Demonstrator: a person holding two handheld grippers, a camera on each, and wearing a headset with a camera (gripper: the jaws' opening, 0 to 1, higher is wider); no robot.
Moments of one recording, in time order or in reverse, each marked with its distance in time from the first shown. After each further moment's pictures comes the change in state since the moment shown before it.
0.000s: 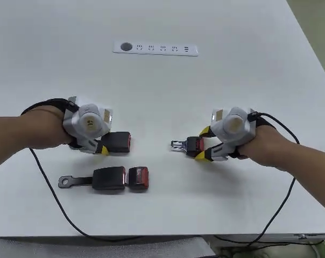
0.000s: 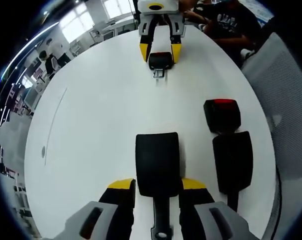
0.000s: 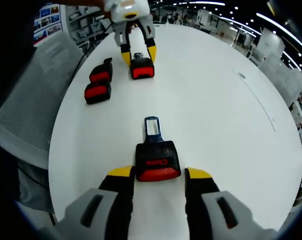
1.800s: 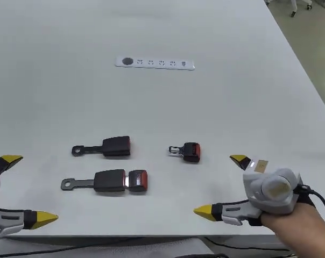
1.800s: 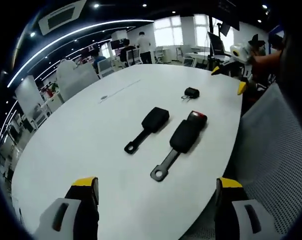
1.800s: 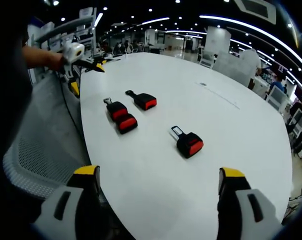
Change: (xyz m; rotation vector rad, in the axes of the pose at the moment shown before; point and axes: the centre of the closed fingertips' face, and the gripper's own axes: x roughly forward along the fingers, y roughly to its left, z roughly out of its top) left arm -0.133 -0.112 -0.077 -0.606 -0.273 0.349; right arm -0.086 0.096 0.009 0.344 -0.259 -0.279
